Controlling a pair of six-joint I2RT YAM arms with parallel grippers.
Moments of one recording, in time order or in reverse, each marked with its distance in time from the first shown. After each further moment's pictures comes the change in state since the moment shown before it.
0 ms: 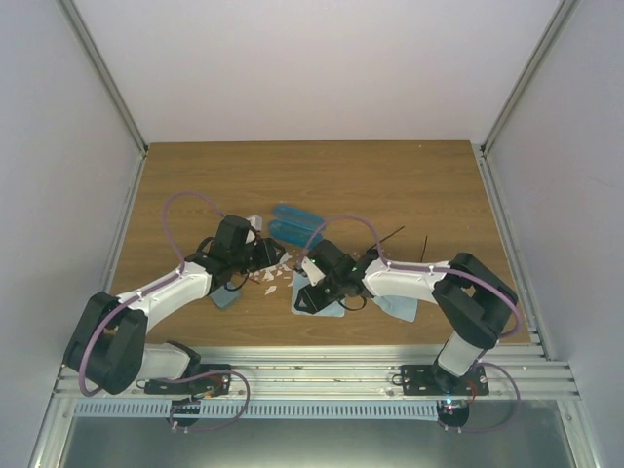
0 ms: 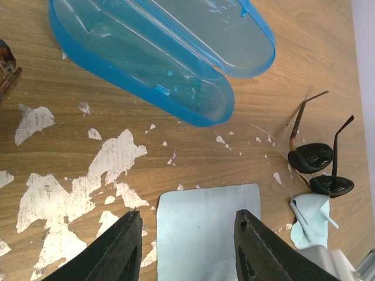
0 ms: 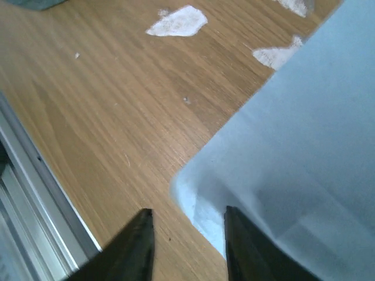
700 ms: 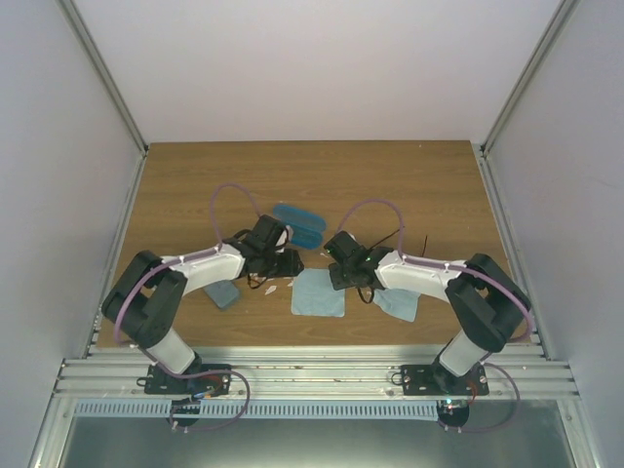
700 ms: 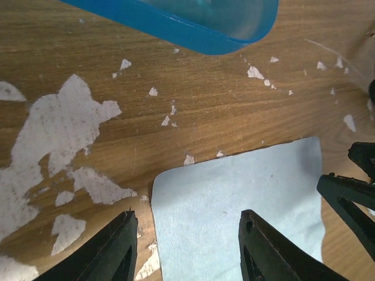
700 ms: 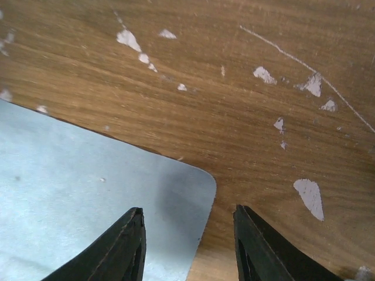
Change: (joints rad) left arm -0.132 0.277 0.176 -0.153 -0.023 0.119; right arm -0.109 -0.078 -0.019 -0.127 0.583 0.128
